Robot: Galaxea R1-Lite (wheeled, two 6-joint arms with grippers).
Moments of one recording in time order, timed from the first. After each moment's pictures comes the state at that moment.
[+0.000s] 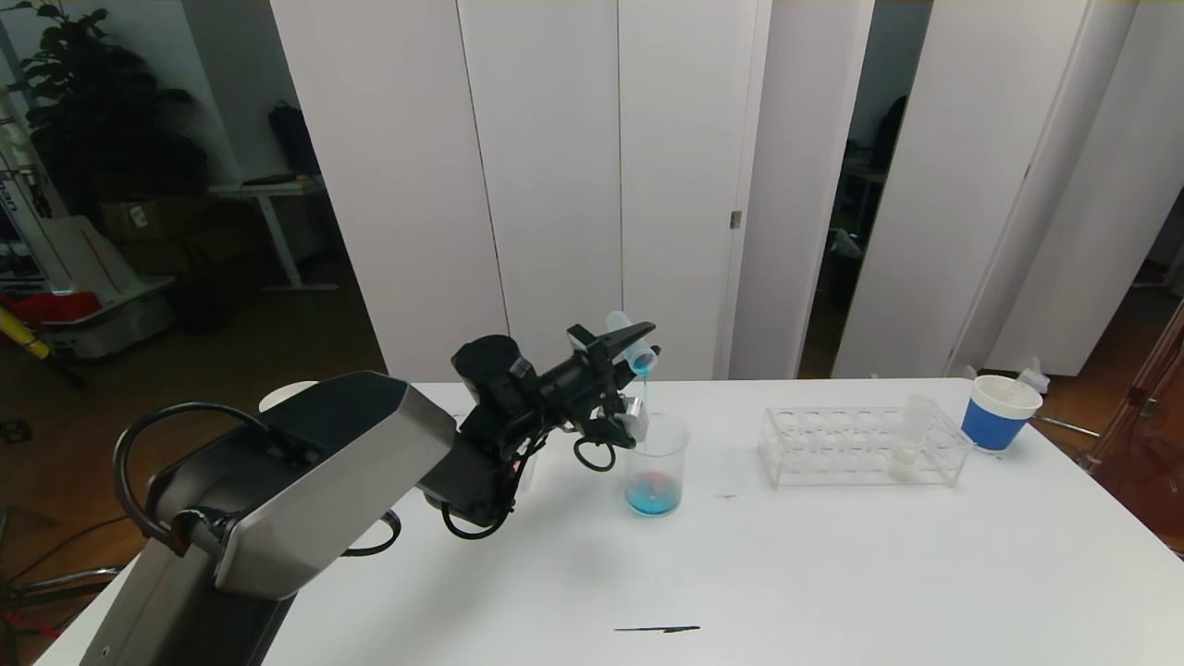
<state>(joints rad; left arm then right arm) -0.41 2.52 -1.42 -1.42 -0.54 1.39 0.00 0.00 -0.03 0.06 0.00 -0.02</state>
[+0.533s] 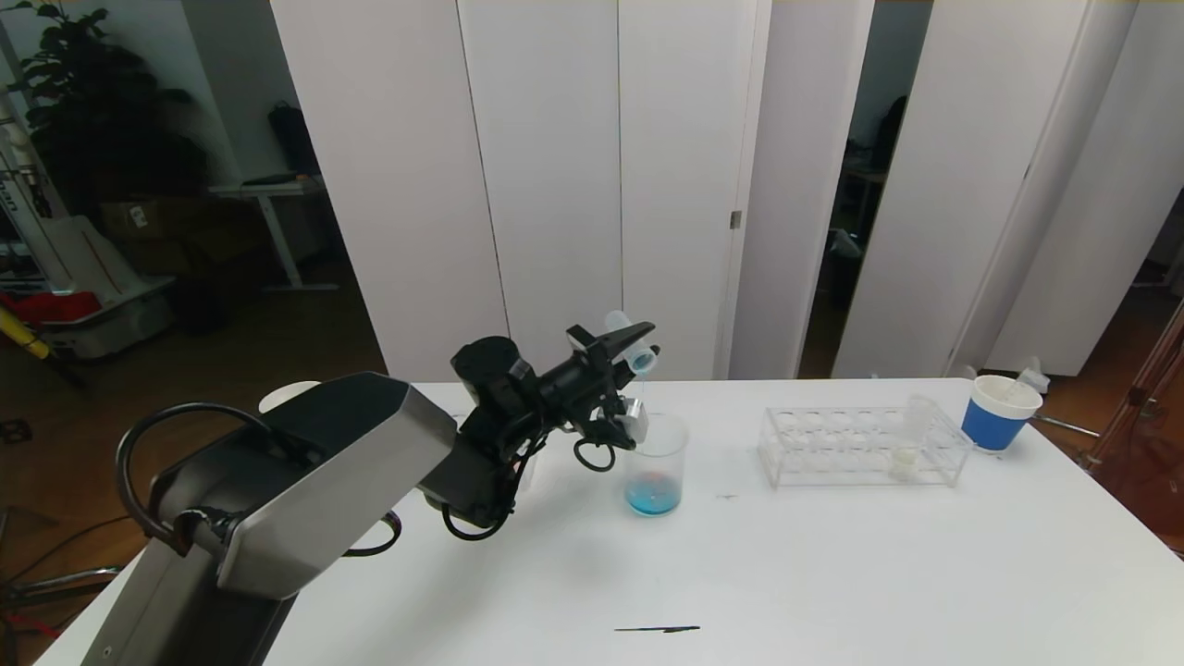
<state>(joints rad) -0.41 2.52 -1.41 -1.44 -0.54 1.40 0.00 0.00 -0.03 0.06 0.00 -0.02</state>
